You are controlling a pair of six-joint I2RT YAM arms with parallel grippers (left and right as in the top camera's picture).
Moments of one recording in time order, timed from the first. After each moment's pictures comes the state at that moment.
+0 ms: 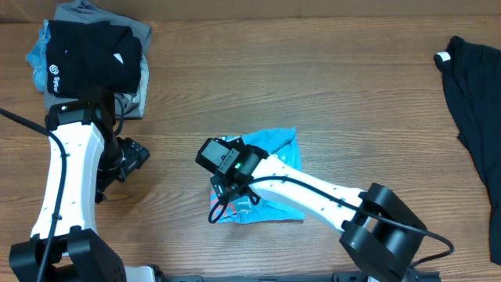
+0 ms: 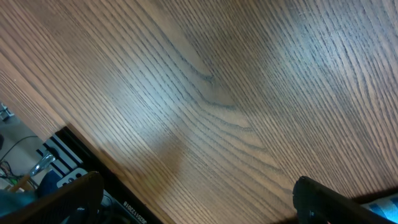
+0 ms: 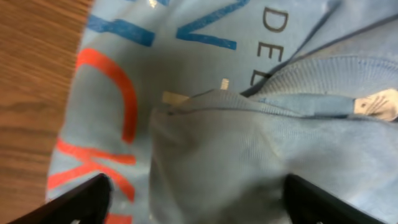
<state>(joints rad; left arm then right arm) 0.18 1.57 1.28 -1.39 -0.15 -0.76 0.98 1.92 1.40 -0.91 0.15 0.59</state>
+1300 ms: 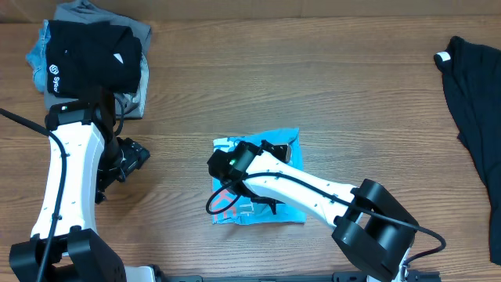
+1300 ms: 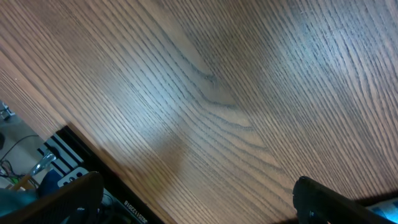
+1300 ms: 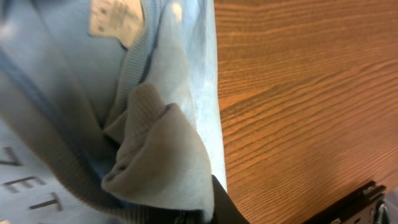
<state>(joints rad) 0.18 1.57 1.27 -1.39 -0.15 -0.76 0.98 1.95 1.44 -1.40 0.37 1.11</state>
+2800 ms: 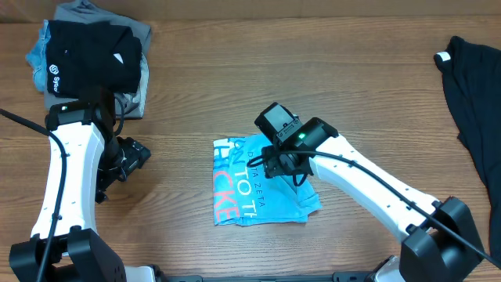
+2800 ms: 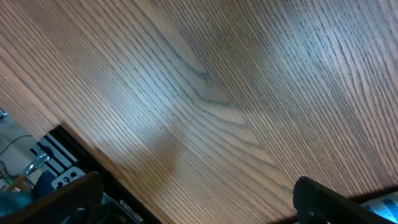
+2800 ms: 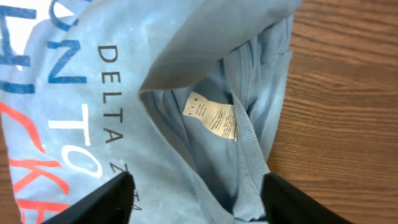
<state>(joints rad) 0.18 1.57 1.27 -1.38 -0.13 -0.76 0.69 1.68 1.27 -0.99 0.06 0.55</state>
